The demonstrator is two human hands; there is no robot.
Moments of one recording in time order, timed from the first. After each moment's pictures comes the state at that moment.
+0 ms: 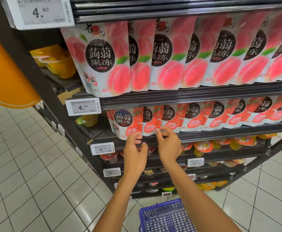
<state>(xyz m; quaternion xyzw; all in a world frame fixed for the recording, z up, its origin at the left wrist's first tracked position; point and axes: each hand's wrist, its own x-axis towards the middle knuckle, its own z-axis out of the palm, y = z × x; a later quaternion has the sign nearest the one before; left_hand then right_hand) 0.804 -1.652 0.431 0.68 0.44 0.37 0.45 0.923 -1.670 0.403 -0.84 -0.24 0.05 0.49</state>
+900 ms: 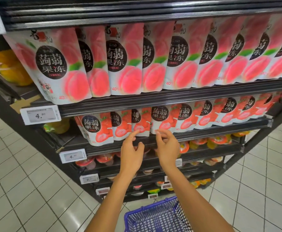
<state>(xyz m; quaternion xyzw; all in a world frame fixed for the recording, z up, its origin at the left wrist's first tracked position) 0.885 -1.679 0.427 0.71 0.42 0.32 0.46 1.000 -1.726 0.404 -0.80 -0.22 0.06 0.55</state>
